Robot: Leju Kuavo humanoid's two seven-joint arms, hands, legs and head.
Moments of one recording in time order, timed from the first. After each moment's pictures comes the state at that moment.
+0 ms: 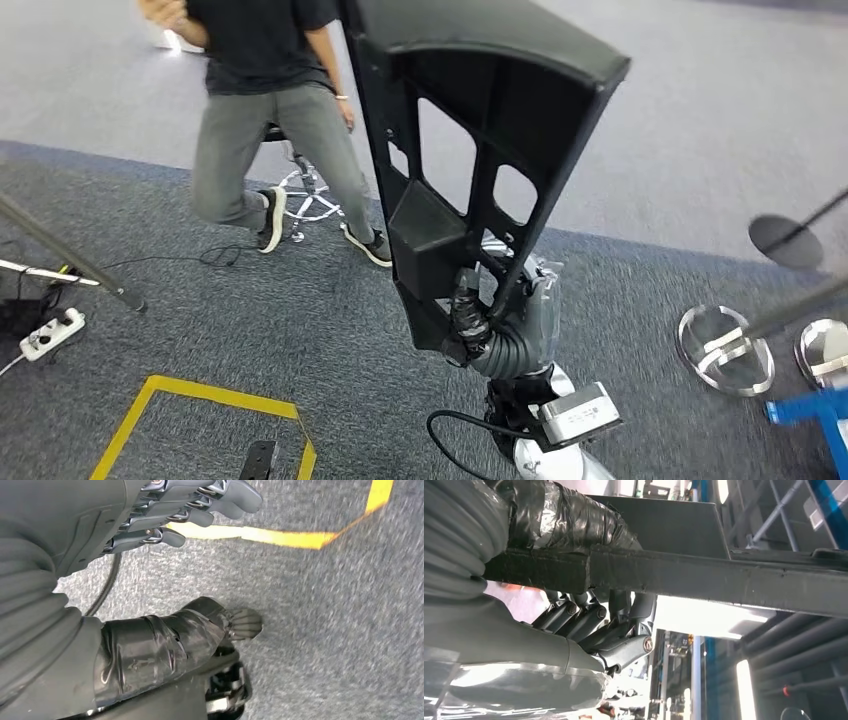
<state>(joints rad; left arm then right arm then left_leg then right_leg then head) -0.12 -0.01 -0.89 -0.23 1.10 0.40 -0.40 -0.23 -0.08 0.71 -1.91 0.02 -0.54 -0.39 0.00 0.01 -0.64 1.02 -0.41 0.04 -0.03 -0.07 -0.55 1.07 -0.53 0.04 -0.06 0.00</state>
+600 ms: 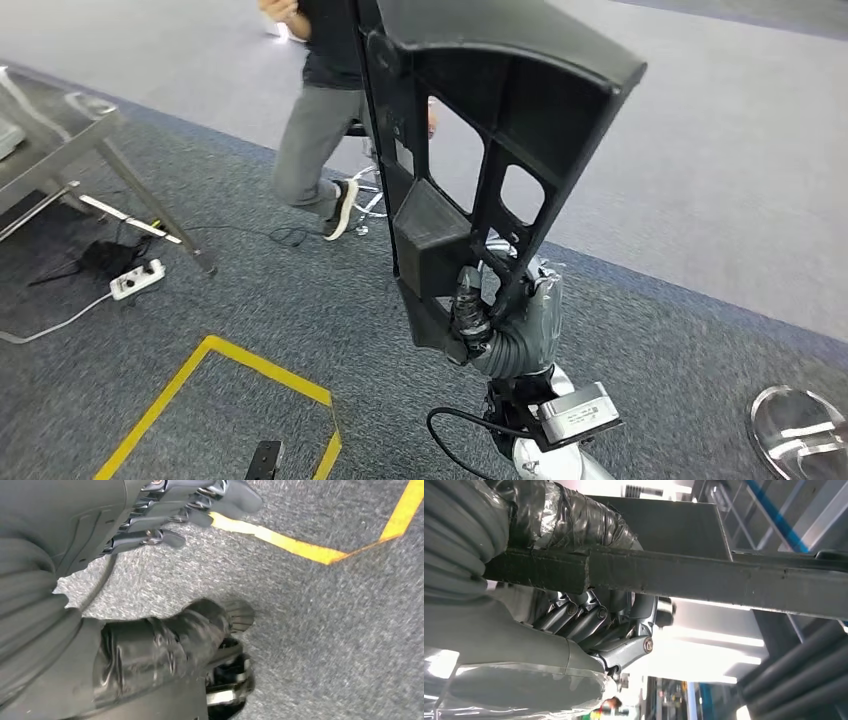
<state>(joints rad) -0.12 -0.01 -0.89 -0.23 1.10 0.40 -0.40 -0.23 -0.07 0.71 -1.91 0.03 -0.54 -0.39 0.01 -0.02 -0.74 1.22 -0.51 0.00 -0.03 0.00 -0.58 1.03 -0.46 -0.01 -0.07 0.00</state>
